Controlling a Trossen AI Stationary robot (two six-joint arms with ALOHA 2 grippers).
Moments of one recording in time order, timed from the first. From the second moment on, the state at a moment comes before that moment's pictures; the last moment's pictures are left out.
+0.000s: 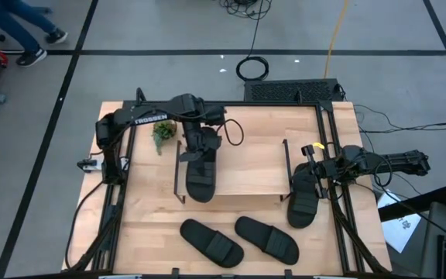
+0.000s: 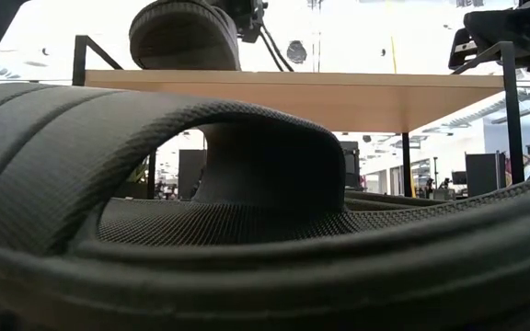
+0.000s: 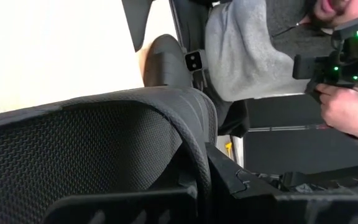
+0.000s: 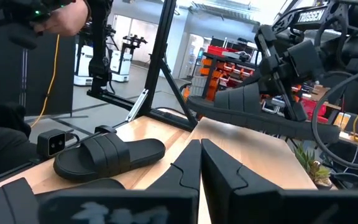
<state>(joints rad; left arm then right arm) 0.28 1.88 1.80 -1.49 1.00 0.41 0.07 0.14 0.09 0.14 -0.24 -0.23</state>
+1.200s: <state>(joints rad) 0.27 1.88 1.67 -1.28 0.90 0.31 0.07 0.15 0.09 0.16 -0.24 -0.23</state>
